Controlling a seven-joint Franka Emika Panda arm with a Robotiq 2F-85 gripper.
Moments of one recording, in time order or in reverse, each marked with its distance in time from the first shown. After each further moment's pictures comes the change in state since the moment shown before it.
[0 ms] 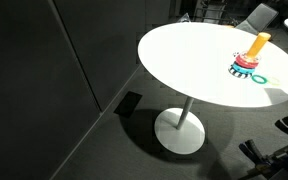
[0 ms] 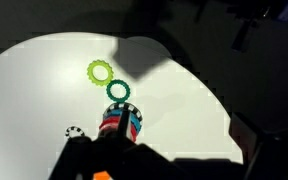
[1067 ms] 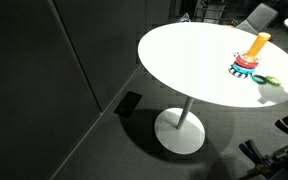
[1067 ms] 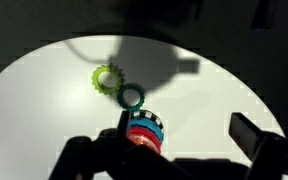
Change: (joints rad) arm -0.051 0.331 -0.004 0.093 0.009 0.179 0.118
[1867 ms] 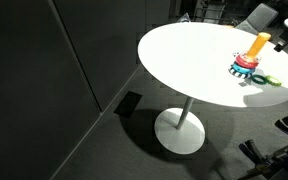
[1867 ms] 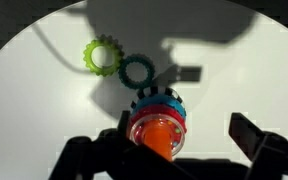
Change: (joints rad) arm -0.013 0.323 -0.005 0.137 0.076 0.233 0.146
